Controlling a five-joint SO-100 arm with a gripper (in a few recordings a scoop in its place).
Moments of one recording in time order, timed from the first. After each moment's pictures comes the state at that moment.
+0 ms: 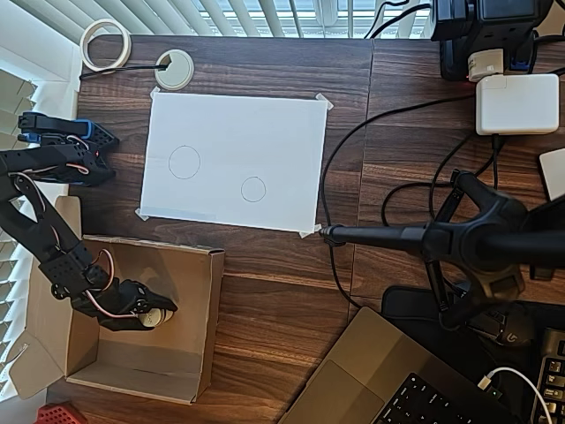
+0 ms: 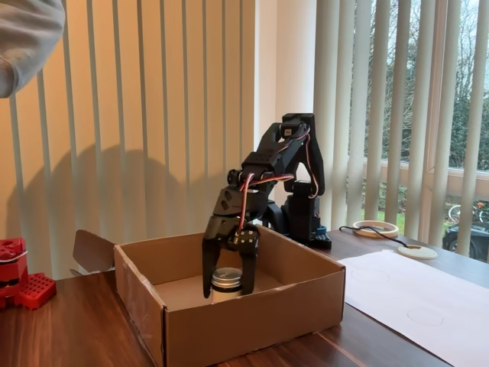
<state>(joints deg) 58.9 76.2 105.3 26.6 -110.9</state>
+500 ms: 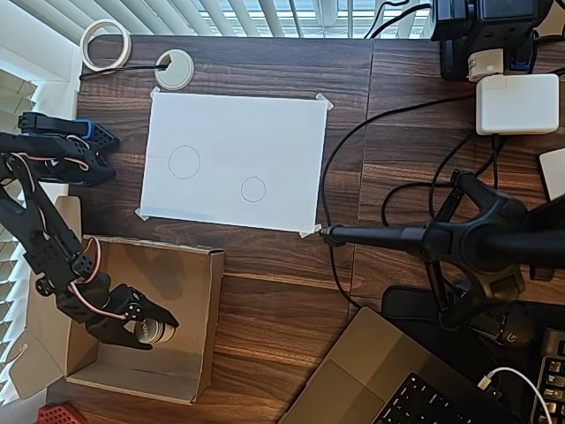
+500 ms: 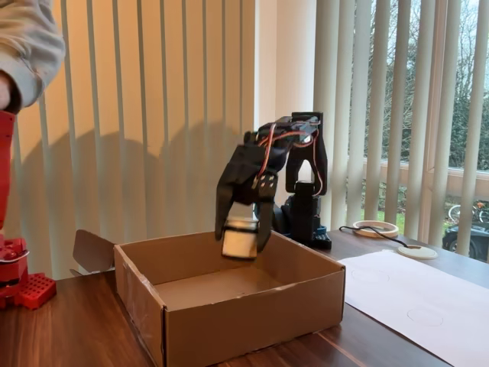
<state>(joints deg) 51.6 93.5 99.0 33.4 -111.2</state>
